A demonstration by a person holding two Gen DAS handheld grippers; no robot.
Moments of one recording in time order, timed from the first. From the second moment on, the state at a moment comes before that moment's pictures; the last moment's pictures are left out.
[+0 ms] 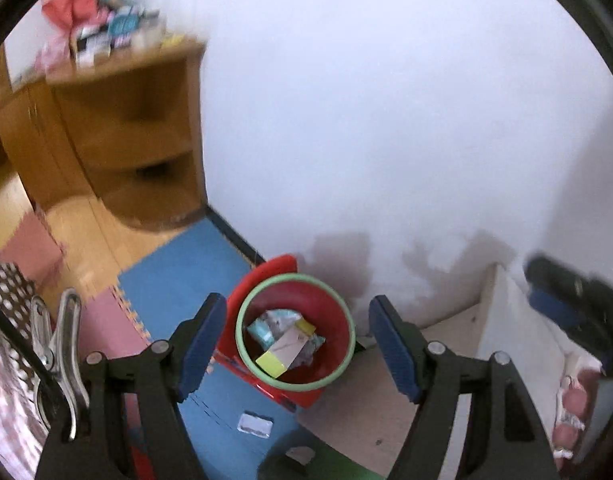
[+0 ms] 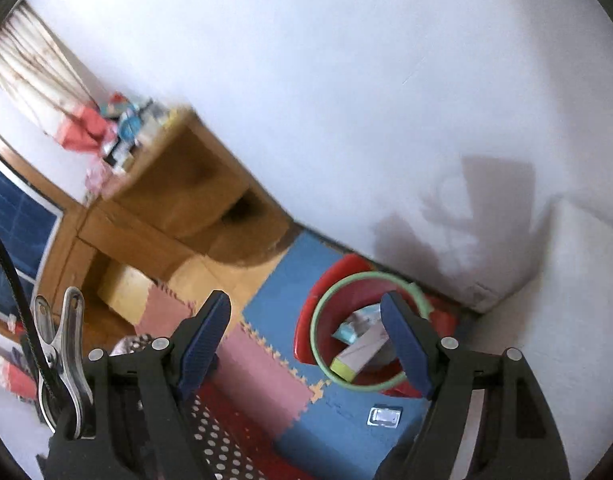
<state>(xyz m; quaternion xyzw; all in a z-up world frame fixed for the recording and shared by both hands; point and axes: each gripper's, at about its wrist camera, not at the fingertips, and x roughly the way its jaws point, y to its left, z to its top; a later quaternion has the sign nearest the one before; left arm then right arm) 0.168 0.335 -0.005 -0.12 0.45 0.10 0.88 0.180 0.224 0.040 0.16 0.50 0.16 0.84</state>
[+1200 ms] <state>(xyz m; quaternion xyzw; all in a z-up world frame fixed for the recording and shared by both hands) 0.032 -0.253 -0.058 0.18 0.40 -0.09 0.89 -0.072 -0.295 0.011 0.41 0.49 -0.04 0.77</state>
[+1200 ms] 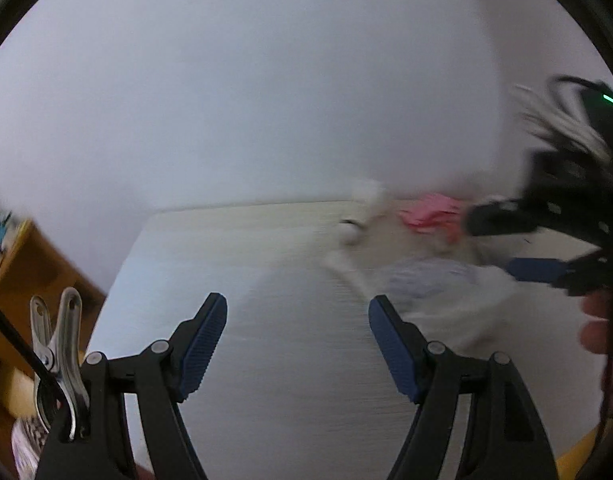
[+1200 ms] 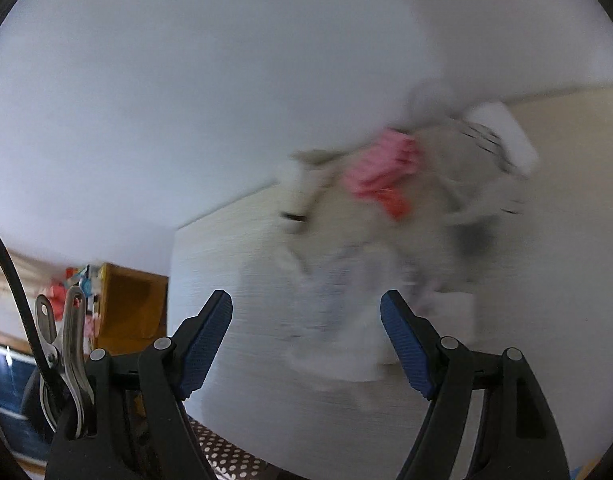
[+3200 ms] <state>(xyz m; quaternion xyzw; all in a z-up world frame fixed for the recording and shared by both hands) 0.104 -0.165 -0.073 0.14 0.30 -0.12 0.94 0.065 -0.126 0.033 0.46 0.50 0.16 0.71</state>
